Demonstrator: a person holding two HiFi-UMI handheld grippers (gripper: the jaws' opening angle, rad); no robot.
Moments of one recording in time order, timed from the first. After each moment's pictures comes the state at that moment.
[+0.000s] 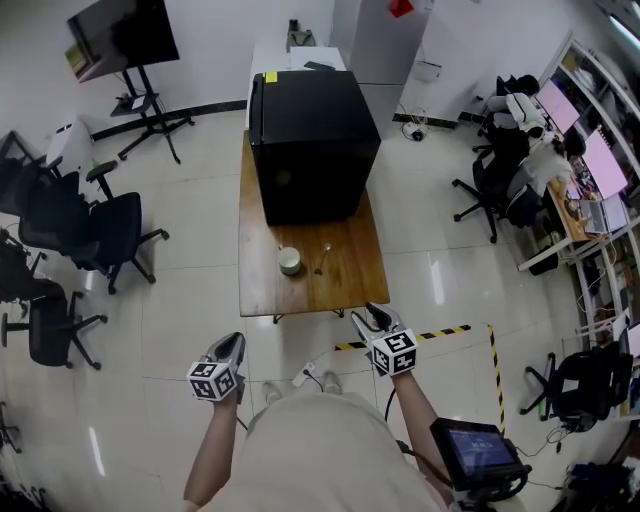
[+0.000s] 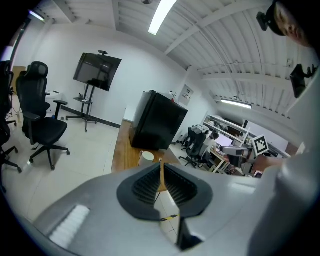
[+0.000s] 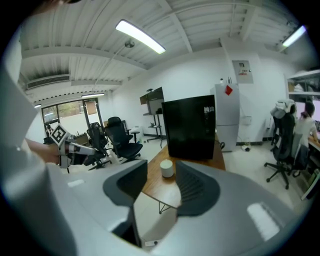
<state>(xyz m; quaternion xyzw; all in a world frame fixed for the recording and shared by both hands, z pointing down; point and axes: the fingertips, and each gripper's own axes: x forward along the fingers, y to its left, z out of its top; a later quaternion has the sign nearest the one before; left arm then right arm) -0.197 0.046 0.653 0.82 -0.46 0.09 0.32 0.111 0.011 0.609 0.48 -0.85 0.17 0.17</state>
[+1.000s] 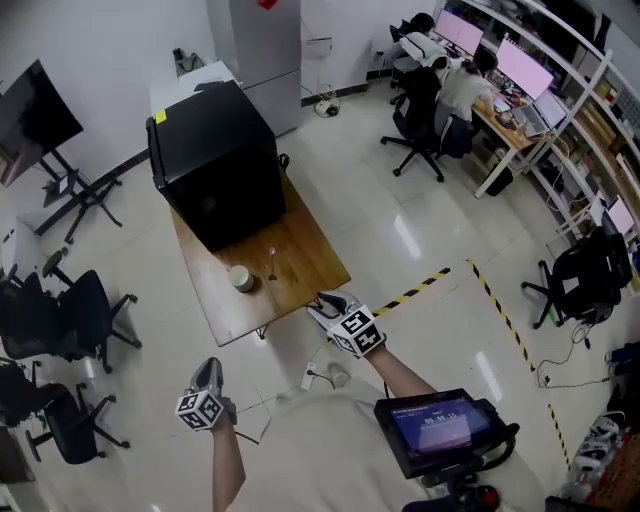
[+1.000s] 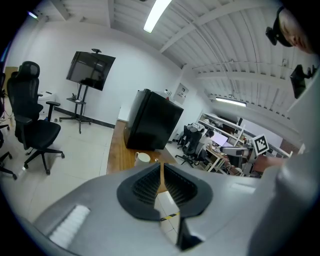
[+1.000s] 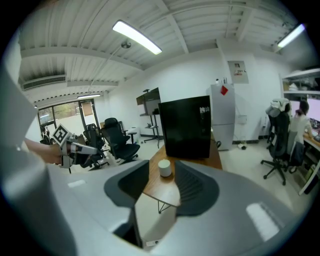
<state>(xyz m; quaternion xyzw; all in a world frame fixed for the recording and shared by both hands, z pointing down) -0.205 0.025 0.651 0.84 -0.44 0.09 0.31 0.101 0.012 0.610 0.50 -0.83 0.18 0.17</state>
